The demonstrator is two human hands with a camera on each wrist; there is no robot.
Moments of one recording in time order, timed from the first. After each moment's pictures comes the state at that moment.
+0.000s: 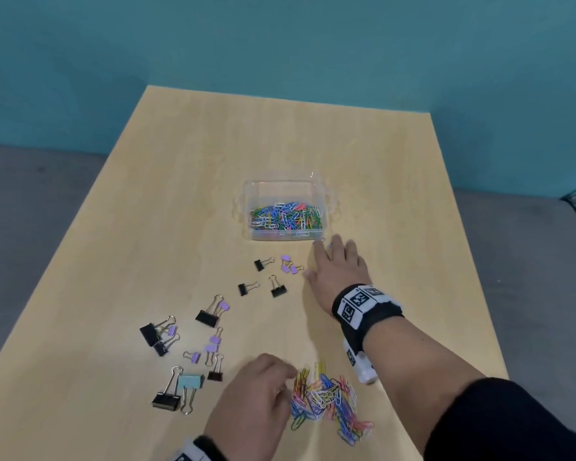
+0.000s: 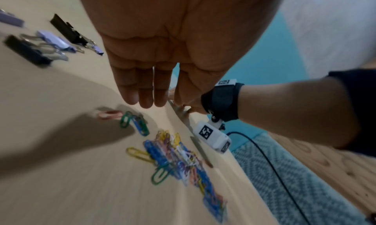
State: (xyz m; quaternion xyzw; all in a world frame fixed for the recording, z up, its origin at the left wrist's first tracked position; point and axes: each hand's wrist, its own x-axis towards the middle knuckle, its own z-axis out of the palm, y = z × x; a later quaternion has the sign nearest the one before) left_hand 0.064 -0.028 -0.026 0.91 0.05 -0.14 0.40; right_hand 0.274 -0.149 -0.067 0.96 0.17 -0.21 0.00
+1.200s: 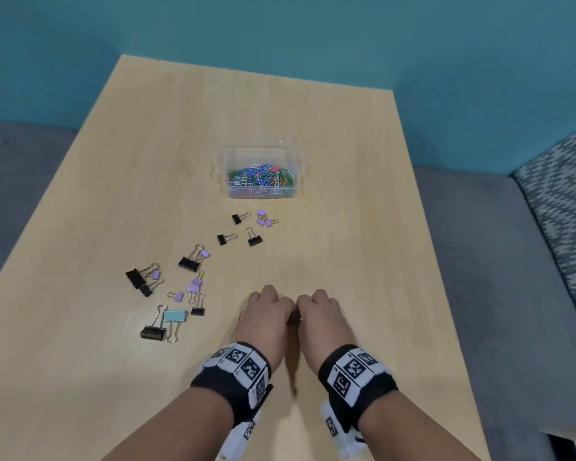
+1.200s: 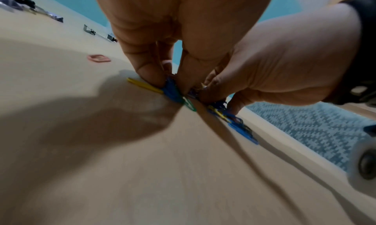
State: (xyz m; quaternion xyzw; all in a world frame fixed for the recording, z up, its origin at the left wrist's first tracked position) left_hand 0.072 -0.080 -0.054 0.96 0.03 -0.16 0.22; right_hand 0.097 -0.200 -0.034 0.95 0.14 -0.23 -0.13
